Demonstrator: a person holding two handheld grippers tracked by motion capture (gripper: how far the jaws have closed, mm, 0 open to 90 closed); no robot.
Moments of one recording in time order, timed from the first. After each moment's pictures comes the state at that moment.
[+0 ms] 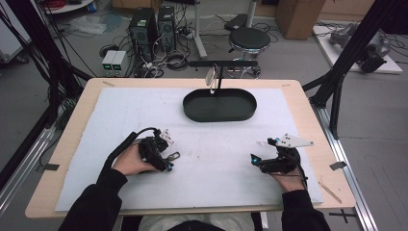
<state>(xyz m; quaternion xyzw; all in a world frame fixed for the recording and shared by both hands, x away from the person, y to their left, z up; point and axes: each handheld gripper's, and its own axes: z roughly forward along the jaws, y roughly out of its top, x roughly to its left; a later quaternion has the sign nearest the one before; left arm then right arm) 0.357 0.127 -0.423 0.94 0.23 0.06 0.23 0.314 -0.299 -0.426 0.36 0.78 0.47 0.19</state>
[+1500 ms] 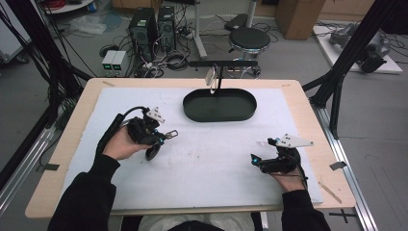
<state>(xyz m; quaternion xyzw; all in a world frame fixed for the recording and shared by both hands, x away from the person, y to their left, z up) 0.371 0.144 -0.350 0.92 0.25 0.11 0.27 0.314 -0.300 -0.426 0.36 0.78 0.47 0.19</state>
